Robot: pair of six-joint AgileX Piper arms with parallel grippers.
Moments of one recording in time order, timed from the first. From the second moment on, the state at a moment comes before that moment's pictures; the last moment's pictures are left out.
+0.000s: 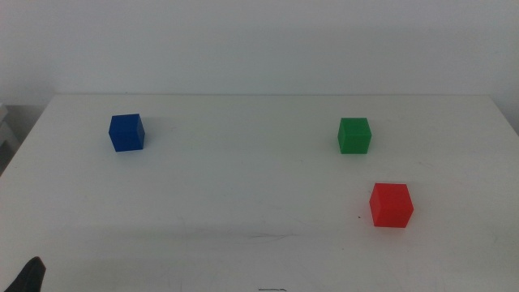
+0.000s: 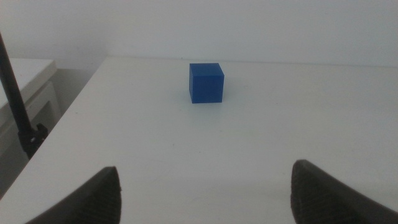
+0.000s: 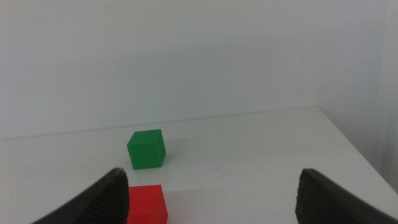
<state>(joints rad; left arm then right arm) 0.00 -0.01 0.03 -0.06 0.23 -0.01 0.04 -0.01 0.03 0.00 0.09 0.13</state>
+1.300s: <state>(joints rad) 0.00 -0.01 0.03 -0.06 0.23 -0.01 0.12 0.95 -1.08 0.05 1.15 0.14</state>
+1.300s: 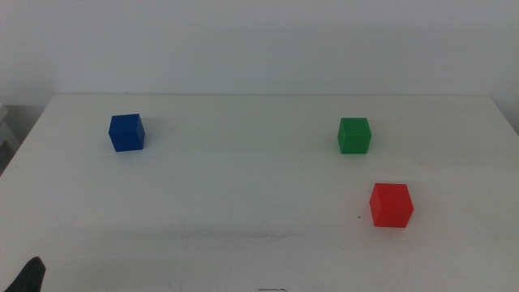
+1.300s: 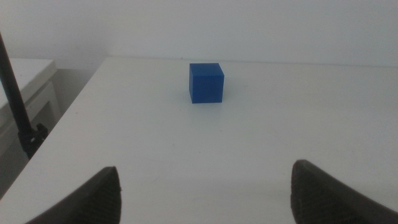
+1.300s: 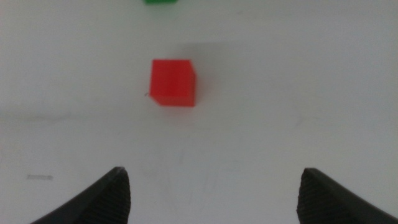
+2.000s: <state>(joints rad) 0.00 -0.01 0.03 -0.06 0.23 -0.01 0.31 1.51 -1.33 0.00 1.19 0.30</state>
